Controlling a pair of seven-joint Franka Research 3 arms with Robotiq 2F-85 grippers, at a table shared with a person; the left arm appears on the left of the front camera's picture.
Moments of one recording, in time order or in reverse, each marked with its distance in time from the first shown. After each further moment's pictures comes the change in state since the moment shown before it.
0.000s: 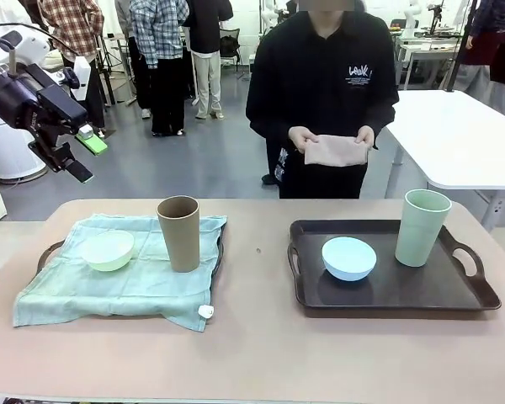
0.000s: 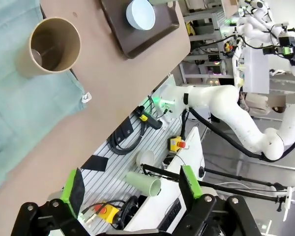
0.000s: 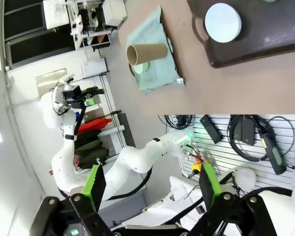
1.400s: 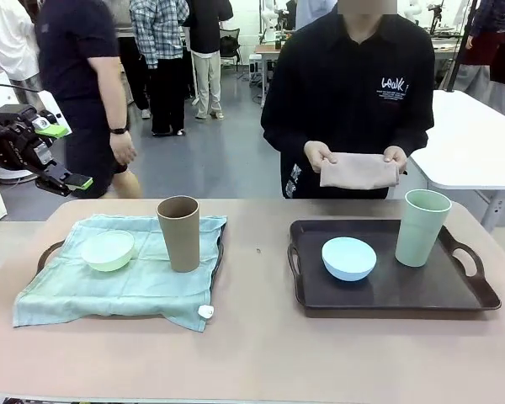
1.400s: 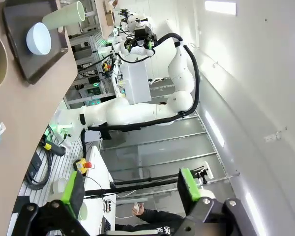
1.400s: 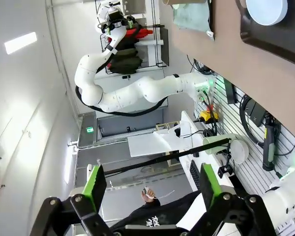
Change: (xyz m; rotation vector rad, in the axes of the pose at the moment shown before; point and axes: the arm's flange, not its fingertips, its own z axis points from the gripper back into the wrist) left arm -0.034 0.100 -0.017 -0.691 -0.138 -0.006; right arm 0.138 -0.111 -0.026 0.288 0.501 0.230
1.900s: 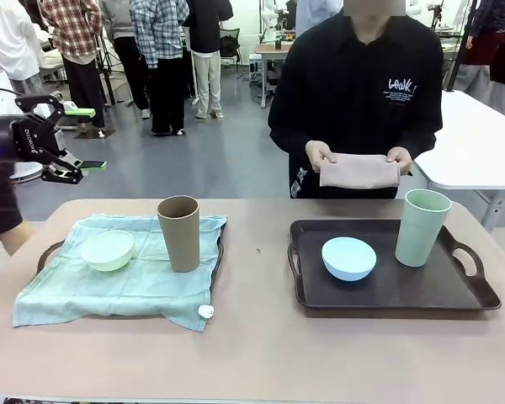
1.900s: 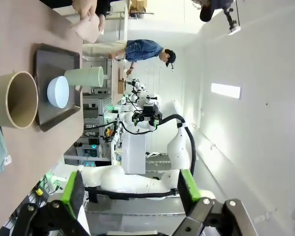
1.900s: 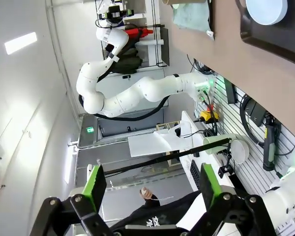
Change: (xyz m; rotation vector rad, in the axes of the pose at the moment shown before) left arm 0.008 -0.002 0.005 0.055 -0.395 0.211; right arm 0.000 -0.001 0.000 0.001 0.000 -0.001
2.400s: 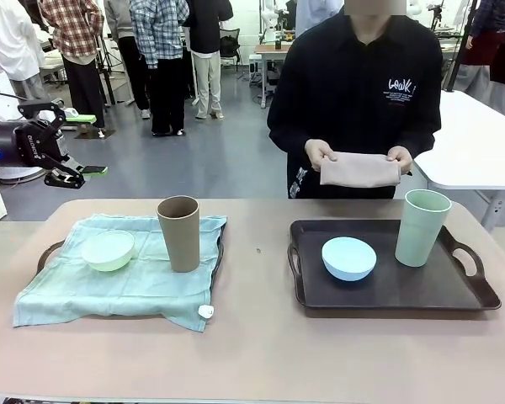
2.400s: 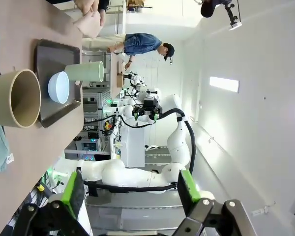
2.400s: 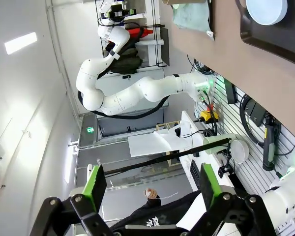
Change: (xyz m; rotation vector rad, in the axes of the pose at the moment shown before) left arm 0.007 0.012 0.001 -0.013 0.045 -0.009; right arm 0.000 0.000 0.000 0.000 0.001 0.000
